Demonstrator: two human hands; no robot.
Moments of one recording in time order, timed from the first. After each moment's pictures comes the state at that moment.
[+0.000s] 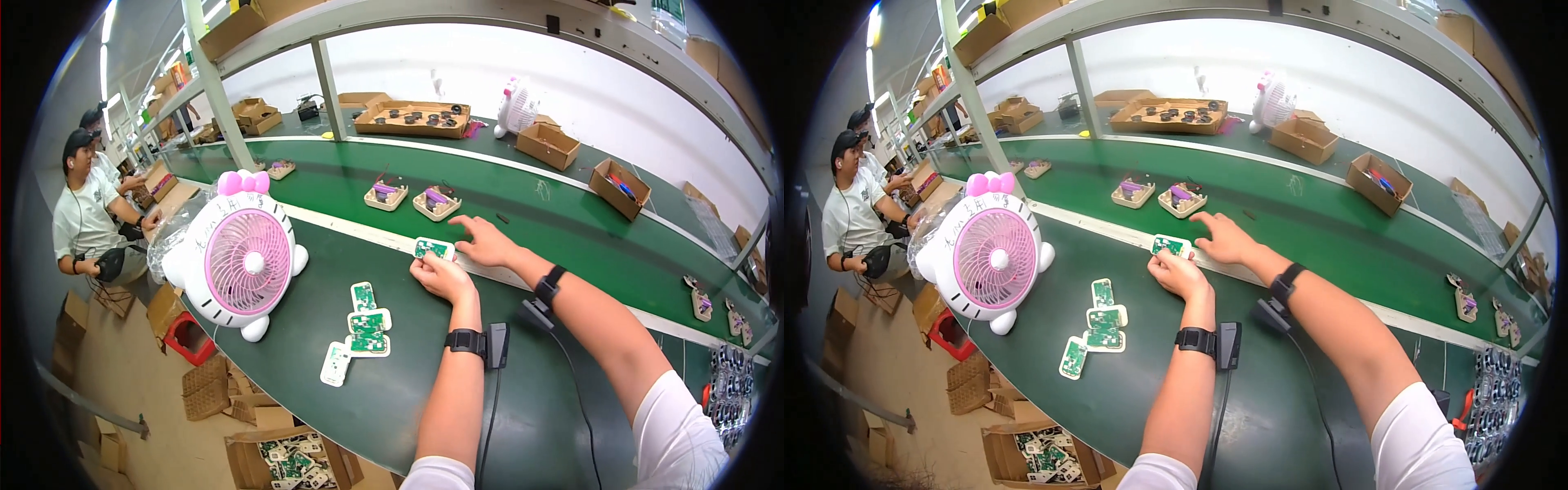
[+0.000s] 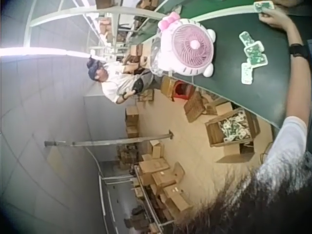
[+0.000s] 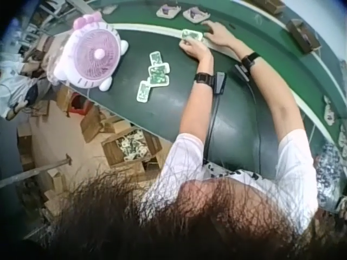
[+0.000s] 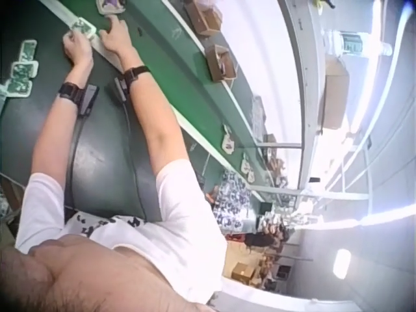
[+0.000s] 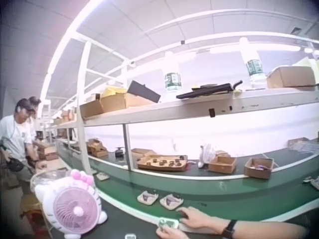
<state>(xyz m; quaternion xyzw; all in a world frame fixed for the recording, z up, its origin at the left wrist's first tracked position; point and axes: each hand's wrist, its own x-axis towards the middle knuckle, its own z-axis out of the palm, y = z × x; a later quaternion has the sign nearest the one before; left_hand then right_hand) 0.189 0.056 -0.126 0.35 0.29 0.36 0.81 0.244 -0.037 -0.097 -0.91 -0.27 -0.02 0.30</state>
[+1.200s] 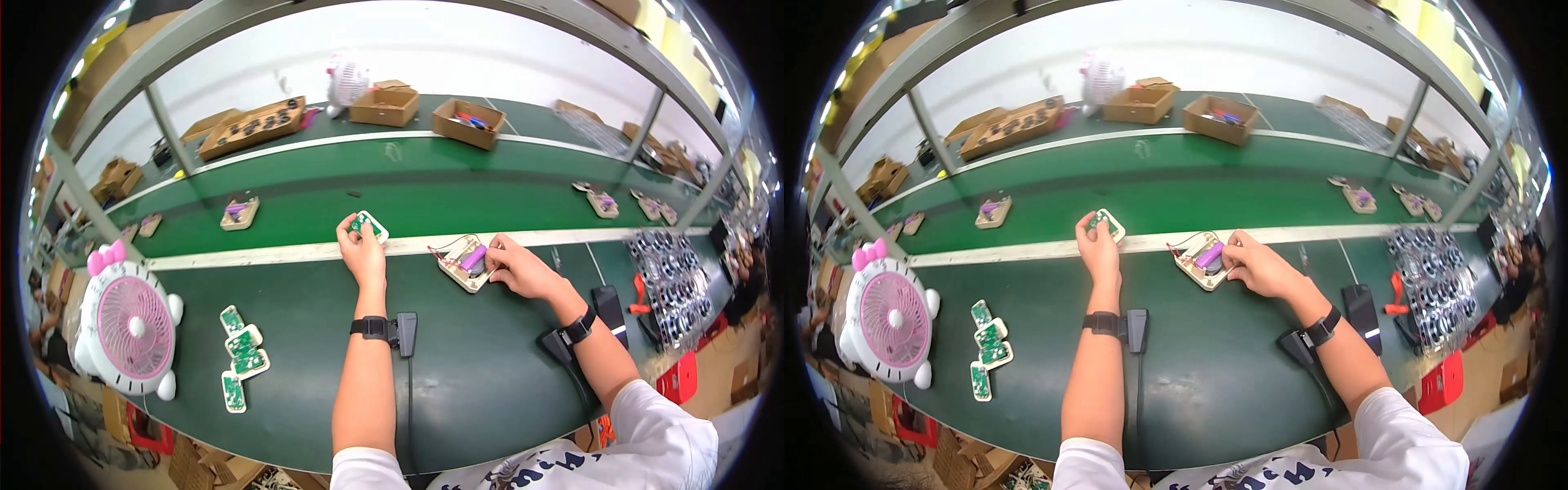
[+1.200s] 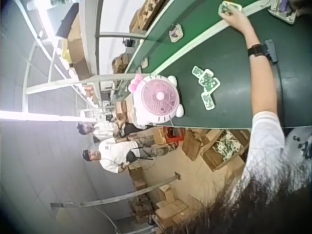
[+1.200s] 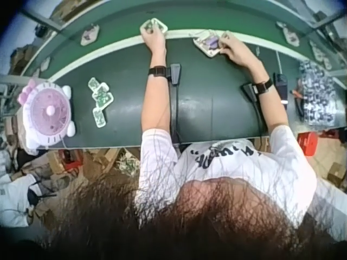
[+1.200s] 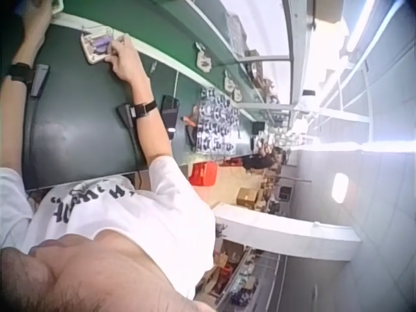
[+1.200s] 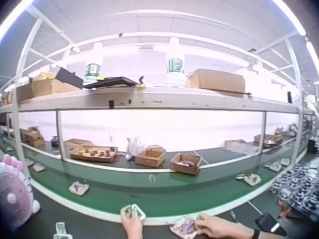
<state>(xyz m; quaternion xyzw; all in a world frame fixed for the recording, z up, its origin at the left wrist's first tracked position) 0.144 -0.041 -0.126 0.56 0.02 0.08 0.82 -0.022 -0.280 -0.068 -0.95 -0.10 -0.03 0.29</state>
